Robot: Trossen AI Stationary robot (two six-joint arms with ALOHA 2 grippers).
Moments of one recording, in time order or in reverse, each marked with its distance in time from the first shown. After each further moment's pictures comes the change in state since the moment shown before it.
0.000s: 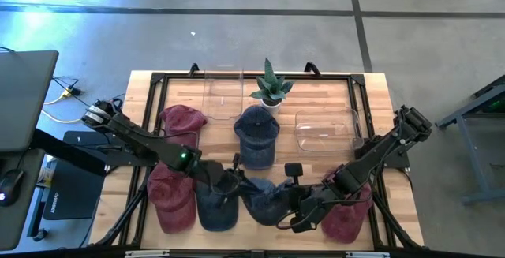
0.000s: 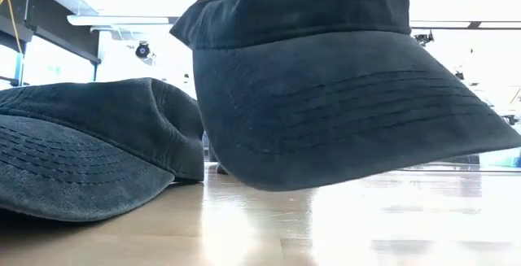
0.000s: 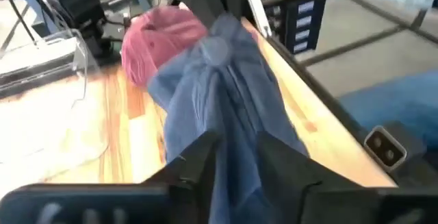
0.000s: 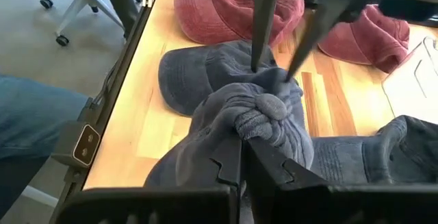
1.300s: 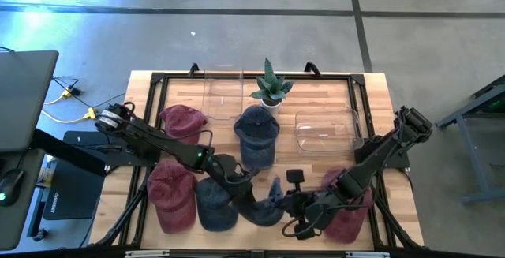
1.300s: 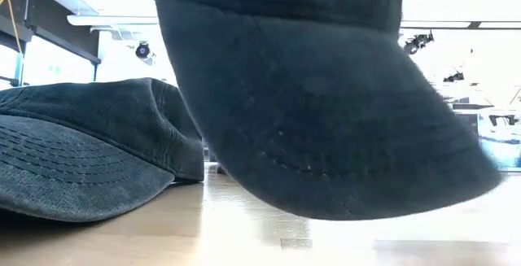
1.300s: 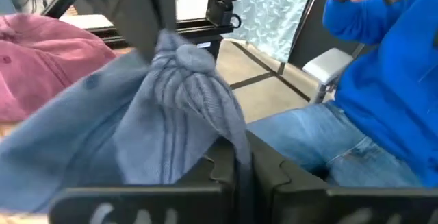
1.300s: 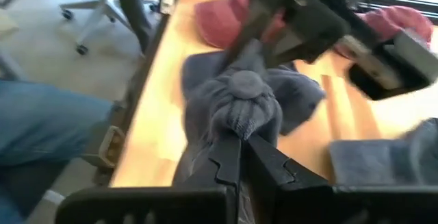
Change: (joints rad) left arm 0.085 0.129 0.000 0.233 0.503 -0.130; right arm 0.044 0.000 -0.034 0.082 -0.018 0.031
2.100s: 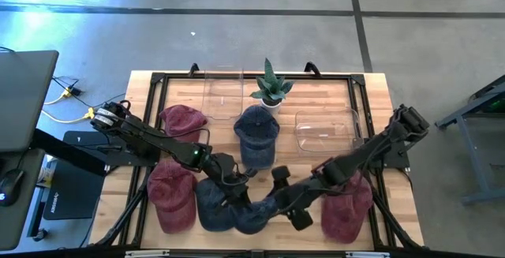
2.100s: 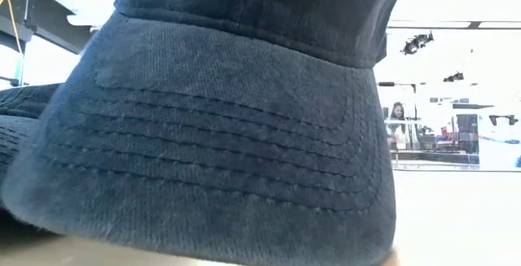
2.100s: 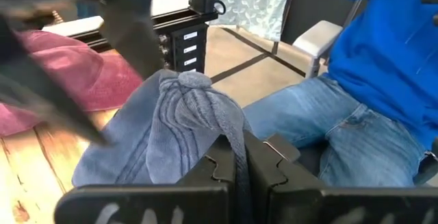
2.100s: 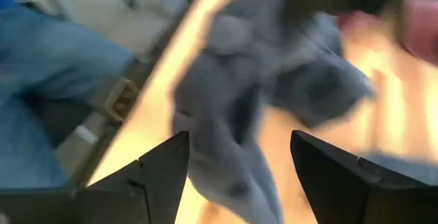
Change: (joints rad) left arm 0.000 -0.039 0.000 -0.099 0.041 0.127; right arm -0.152 0.019 -0.081 0.081 -0.361 -0.266
